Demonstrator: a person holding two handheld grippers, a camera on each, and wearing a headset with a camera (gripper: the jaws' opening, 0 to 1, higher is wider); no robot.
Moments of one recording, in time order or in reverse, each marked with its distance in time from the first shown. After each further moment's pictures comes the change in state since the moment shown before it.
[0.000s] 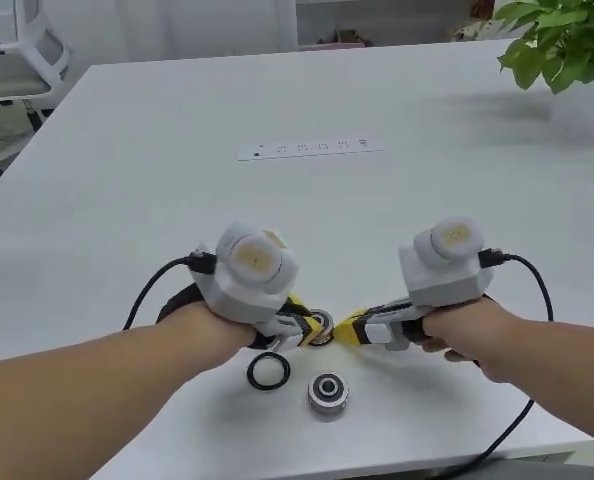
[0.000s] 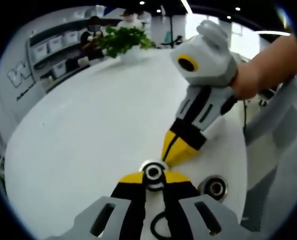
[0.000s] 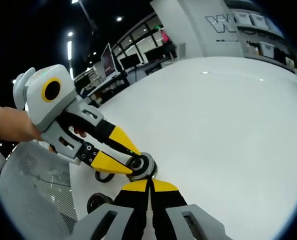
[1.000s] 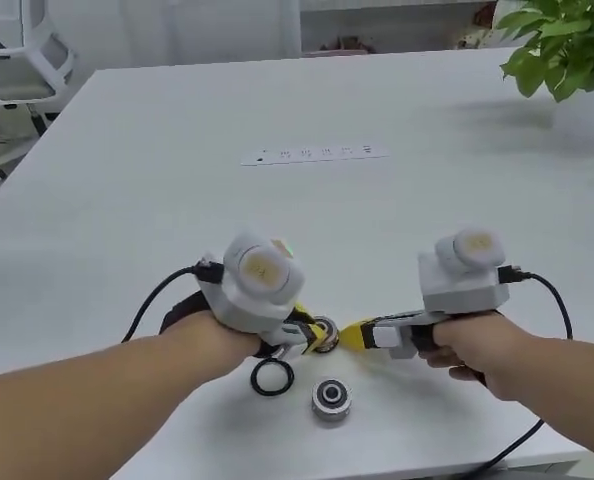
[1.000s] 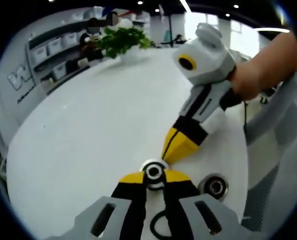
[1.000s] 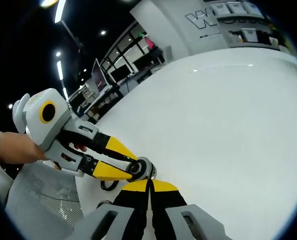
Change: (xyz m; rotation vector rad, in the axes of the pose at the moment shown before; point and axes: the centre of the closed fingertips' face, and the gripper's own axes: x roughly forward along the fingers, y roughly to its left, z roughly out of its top) left arm -0.001 -0.001 -0.001 0.015 0.002 0.015; right arm -0.005 0.001 0.003 0.157 -0.079 0.010
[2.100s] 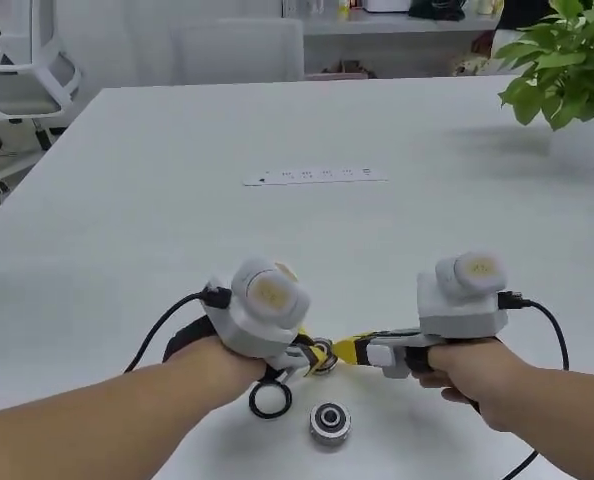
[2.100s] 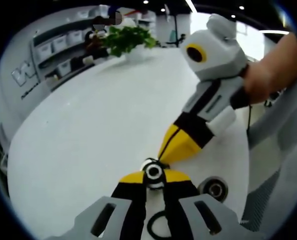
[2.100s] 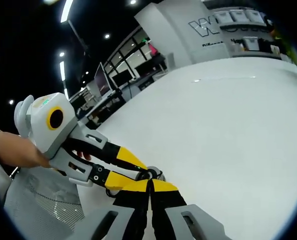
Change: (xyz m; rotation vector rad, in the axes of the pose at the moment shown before) left arm 0.000 0.000 0.000 -0.033 0.005 0.036; right arm 0.000 0.015 0.014 -0.058 -0.052 -0.012
